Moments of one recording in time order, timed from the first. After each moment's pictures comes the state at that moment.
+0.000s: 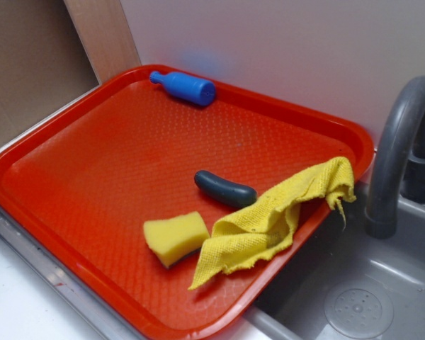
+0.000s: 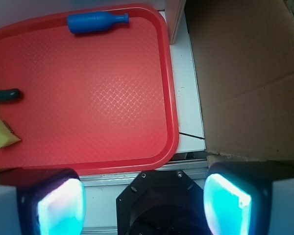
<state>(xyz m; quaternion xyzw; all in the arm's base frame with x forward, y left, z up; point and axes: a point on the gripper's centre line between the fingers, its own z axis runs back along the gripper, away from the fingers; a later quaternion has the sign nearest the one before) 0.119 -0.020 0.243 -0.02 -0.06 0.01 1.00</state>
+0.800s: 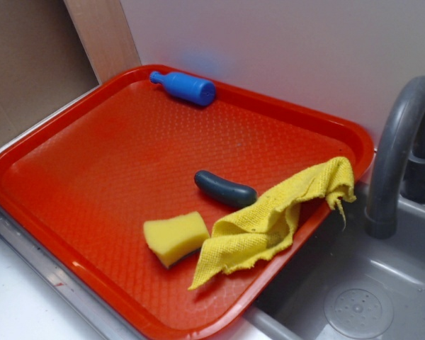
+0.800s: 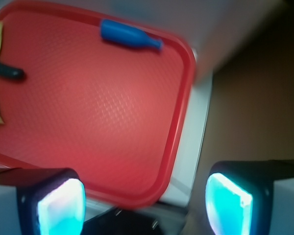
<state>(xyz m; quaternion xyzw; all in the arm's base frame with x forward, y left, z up) 0.164 -0.056 0.226 0.05 -0.11 -0.24 0.96</state>
